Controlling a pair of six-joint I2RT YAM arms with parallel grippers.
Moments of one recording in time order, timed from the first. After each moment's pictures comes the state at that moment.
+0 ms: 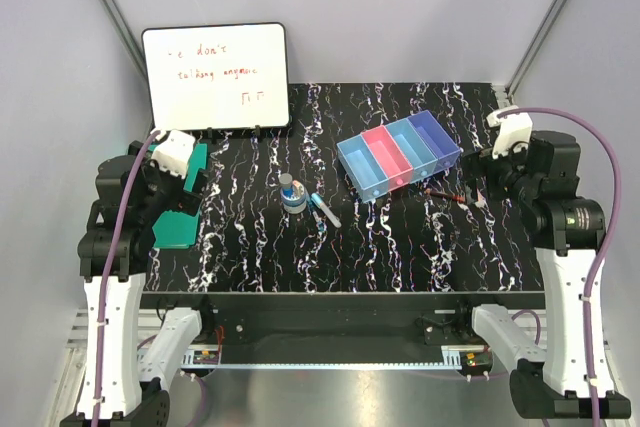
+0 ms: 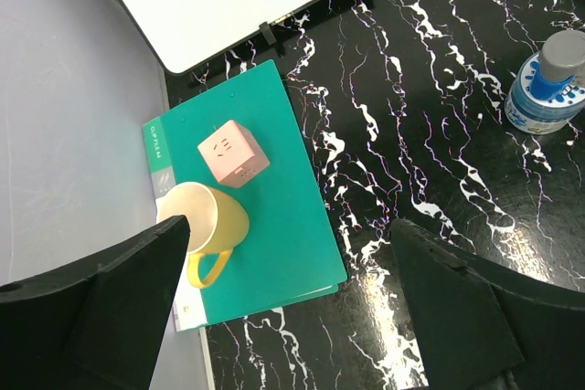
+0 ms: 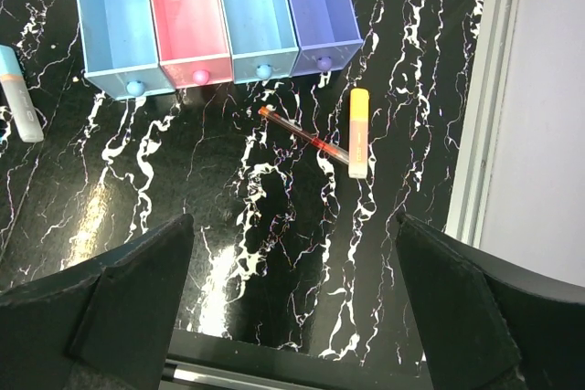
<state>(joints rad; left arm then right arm) 0.01 0.74 1.15 -0.87 0.09 0.44 0.01 0.88 1.35 -1.02 -0.12 -0.25</state>
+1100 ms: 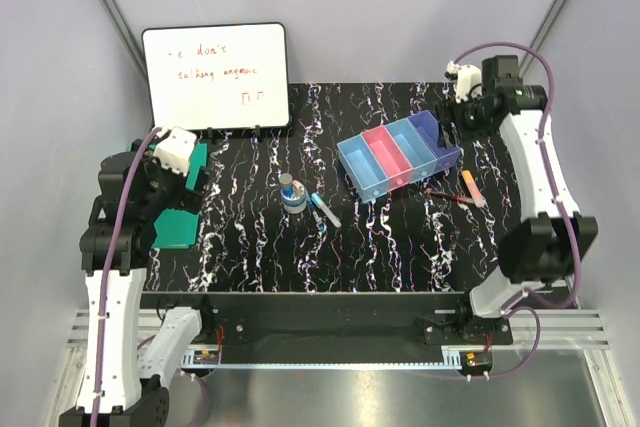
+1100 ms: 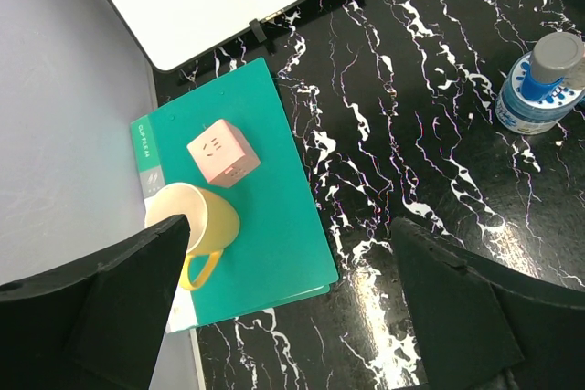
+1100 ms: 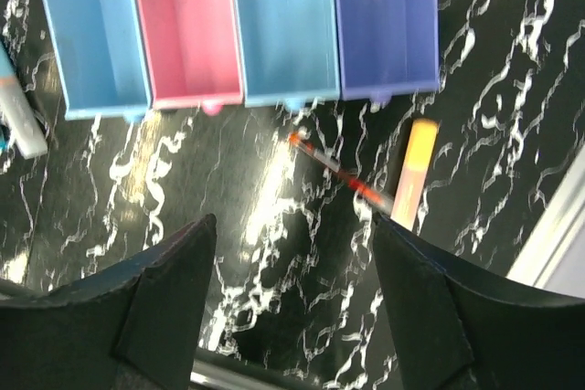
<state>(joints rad) 0.01 0.75 1.15 -0.87 0.11 0.42 0.01 1.60 1.71 -1.08 -0.23 -0.28</state>
